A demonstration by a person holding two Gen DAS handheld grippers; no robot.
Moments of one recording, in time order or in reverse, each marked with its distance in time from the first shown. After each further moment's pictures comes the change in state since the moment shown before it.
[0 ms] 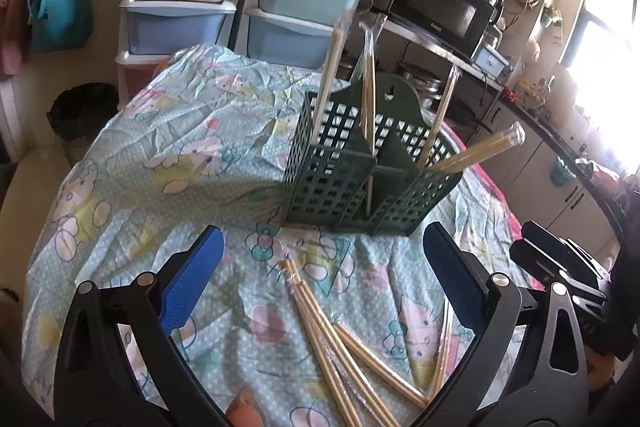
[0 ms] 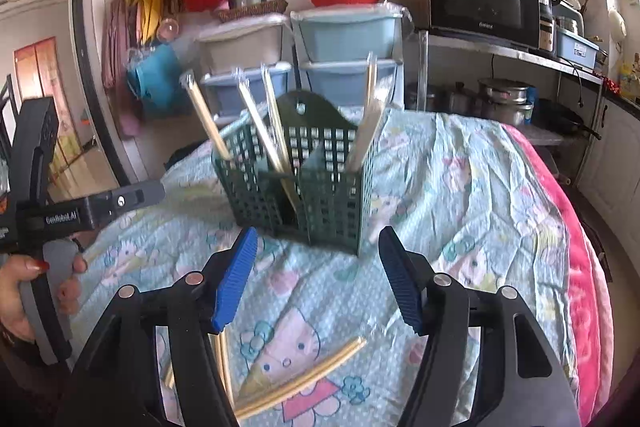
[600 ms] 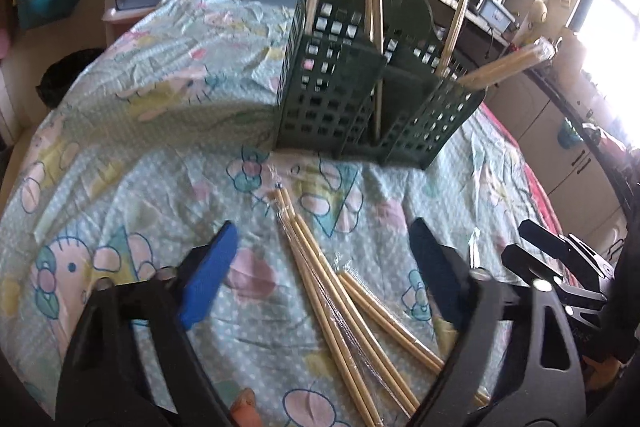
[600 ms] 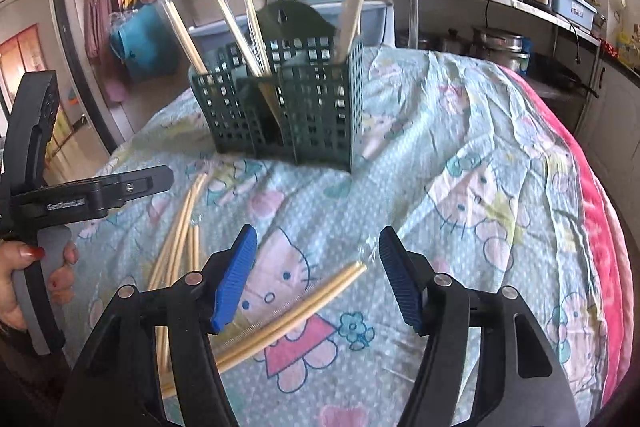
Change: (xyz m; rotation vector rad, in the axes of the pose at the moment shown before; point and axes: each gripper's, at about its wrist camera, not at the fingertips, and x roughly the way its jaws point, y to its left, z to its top) left arm 0.046 -0.001 -0.042 0.016 0.174 0.001; right arm 0.026 -0.008 -0.052 0.043 0.163 -0.024
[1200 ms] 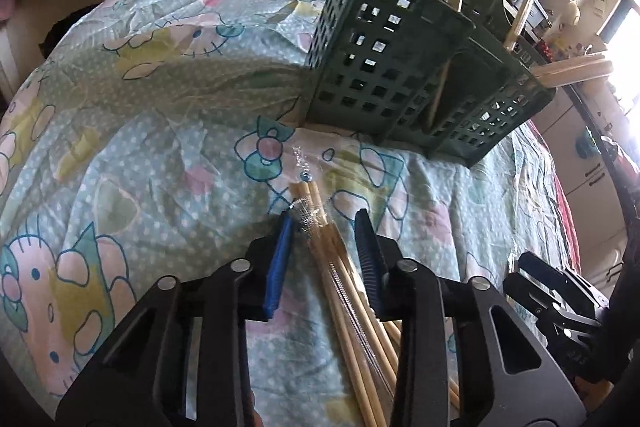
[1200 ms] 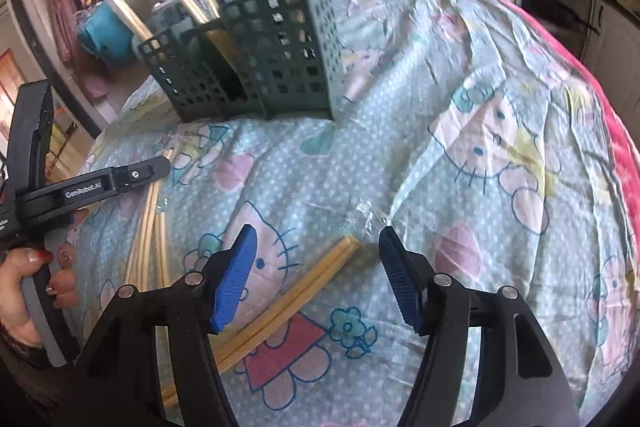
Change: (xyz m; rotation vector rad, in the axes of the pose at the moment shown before) left arm 0.048 0.023 0.009 -0.098 0.113 0.036; right arm 0.048 -0.024 -0.006 0.143 0.187 0.016
